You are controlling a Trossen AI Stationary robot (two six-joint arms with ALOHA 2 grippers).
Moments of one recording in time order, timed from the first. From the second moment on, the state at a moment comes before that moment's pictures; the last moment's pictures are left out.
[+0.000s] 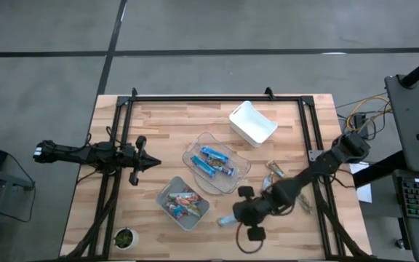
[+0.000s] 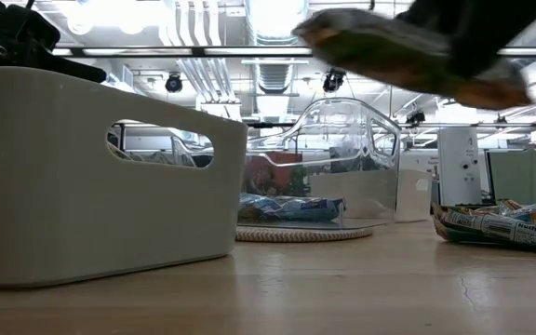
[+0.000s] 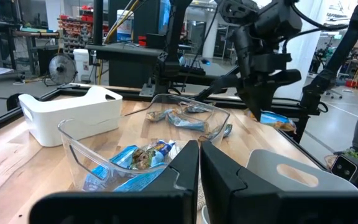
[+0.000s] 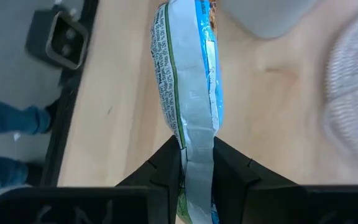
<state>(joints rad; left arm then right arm) -0.14 0.08 0.01 0.03 -0.07 -0.11 0.56 1.73 1.20 -0.46 0.06 0.46</state>
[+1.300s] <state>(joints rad) -0.14 0.08 0.01 0.03 -0.07 -0.11 -0.05 1.71 1.37 -0.46 0.11 0.34</state>
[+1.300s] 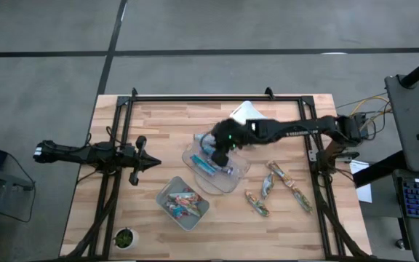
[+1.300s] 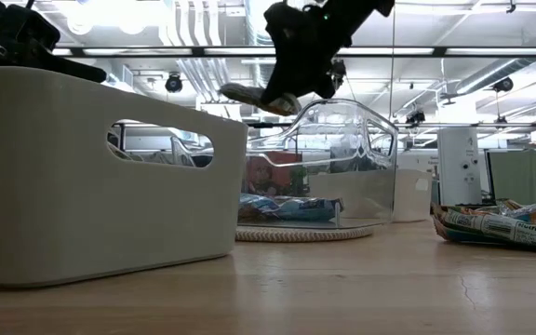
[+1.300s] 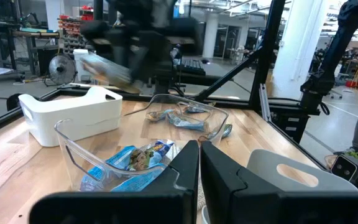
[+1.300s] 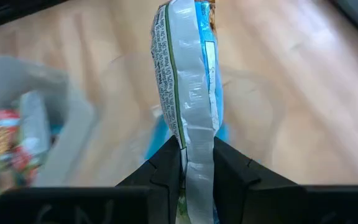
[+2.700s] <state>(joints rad) -0.14 0.08 0.01 0.03 -0.07 -0.11 -0.41 1.57 1.25 -0.92 0.23 0.46</state>
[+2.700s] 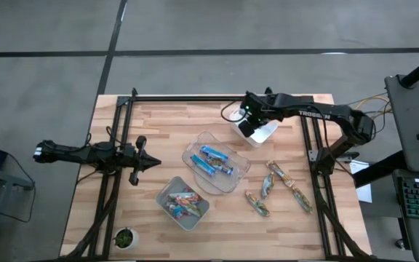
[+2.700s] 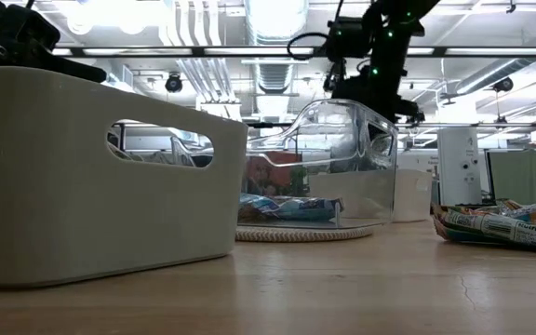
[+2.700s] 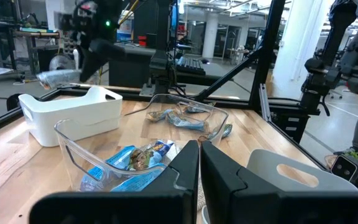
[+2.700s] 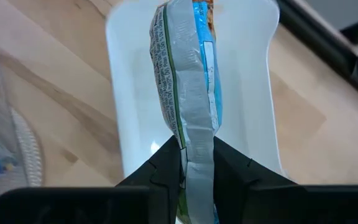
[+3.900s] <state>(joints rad) -0.14 0.08 0.01 0.03 -0.07 -0.11 -0.42 1.57 1.02 -0.65 0.11 0.53</state>
